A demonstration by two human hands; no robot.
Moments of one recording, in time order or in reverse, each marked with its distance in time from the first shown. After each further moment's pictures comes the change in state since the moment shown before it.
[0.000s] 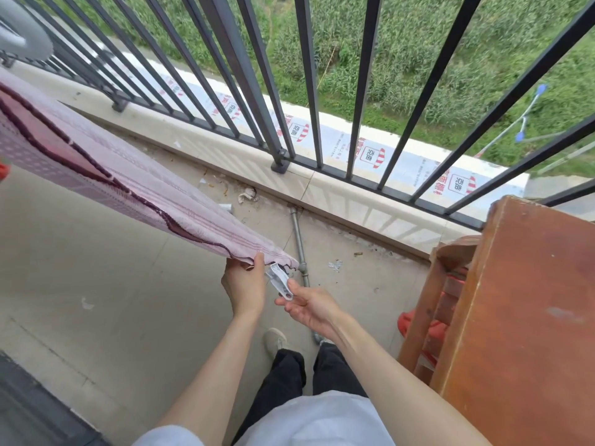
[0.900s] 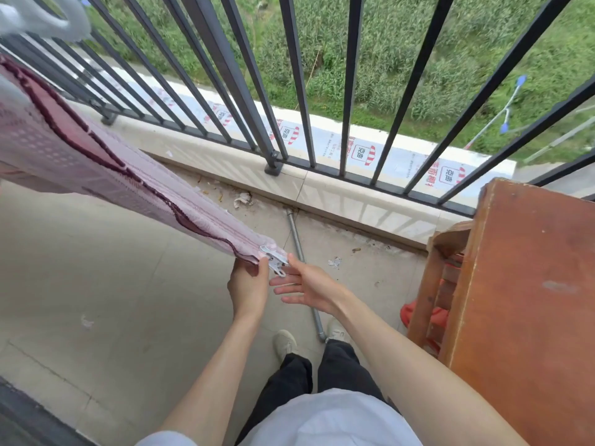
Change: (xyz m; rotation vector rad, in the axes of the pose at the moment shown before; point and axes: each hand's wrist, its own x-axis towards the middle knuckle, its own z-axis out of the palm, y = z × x) left_hand -0.006 -0.014 -0.015 -0.003 -0.234 -0.038; right_hand 0.004 -0.017 0.021 -0.321 -0.029 -0.034
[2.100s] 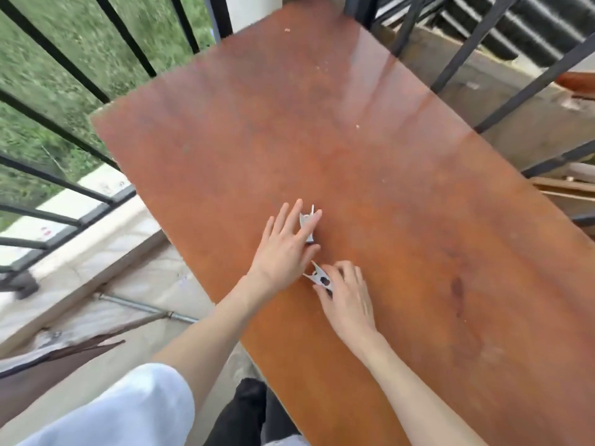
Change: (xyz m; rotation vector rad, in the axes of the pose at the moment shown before) left_hand -0.346 -0.043 0.241 0.899 -1.058 1.755; right_hand -0.267 0.351 -0.163 -0.490 1.593 -0.210
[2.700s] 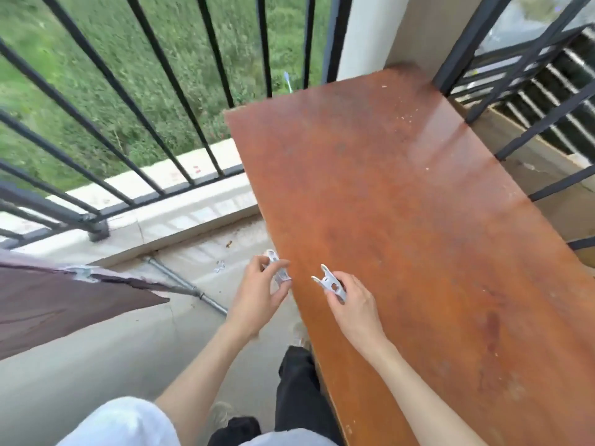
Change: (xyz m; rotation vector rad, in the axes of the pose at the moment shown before) left_hand -0.182 -0.049 -0.026 -0.468 0.330 -0.440; right_hand -0.051 -0.088 -0.012 0.270 -0.129 -0.147
